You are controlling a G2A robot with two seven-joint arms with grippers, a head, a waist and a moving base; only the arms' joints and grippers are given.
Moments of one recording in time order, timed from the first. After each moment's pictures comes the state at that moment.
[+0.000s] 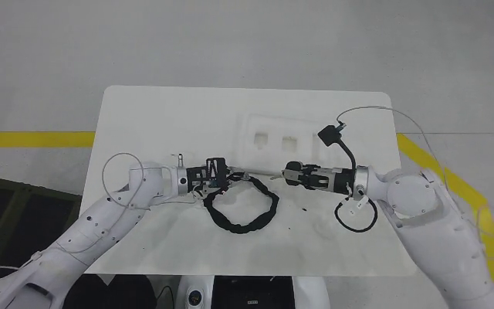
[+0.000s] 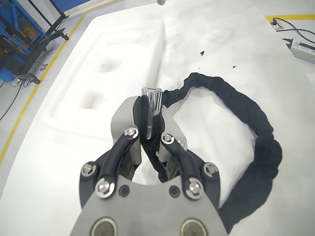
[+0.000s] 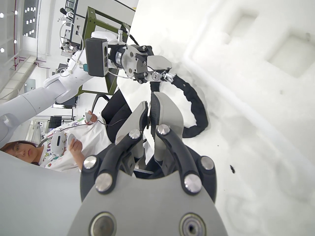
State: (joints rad) left arm 0.89 -0.85 -0.73 -1.48 1.51 -0.69 0.37; right arm -1.13 -0.93 1.20 -1.86 0.02 -0.11 0.96
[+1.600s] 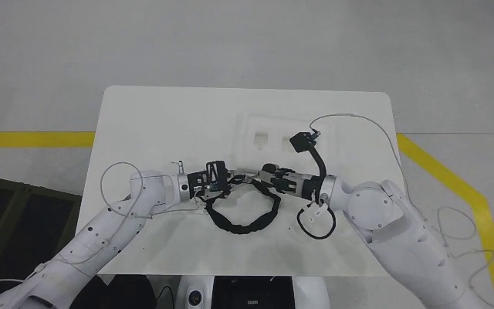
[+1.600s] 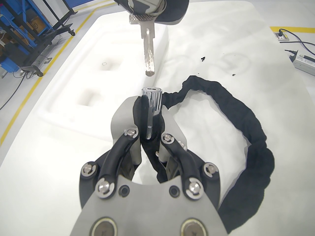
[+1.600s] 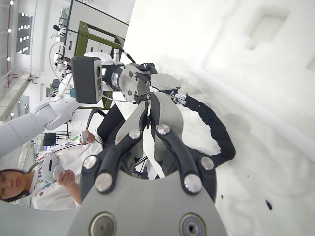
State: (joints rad) left arm 0.99 -0.88 -0.82 -1.53 1.49 -0.67 0.32; right arm -1.12 -0.99 1.03 -1.94 -0.15 0.09 0.74
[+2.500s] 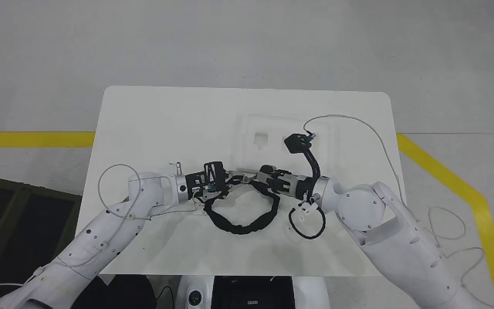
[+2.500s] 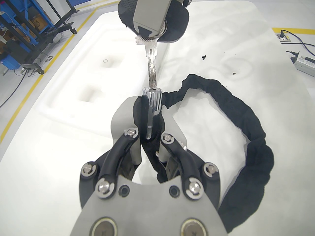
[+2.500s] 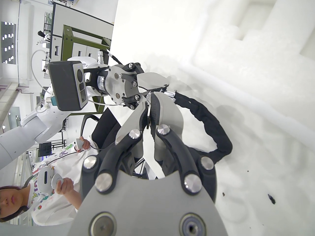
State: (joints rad) left arm 1.01 -0.88 -0.85 -1.53 1.50 -0.68 0.32; right arm -1.11 -1.01 0.99 -1.93 -0.18 0.17 0.73
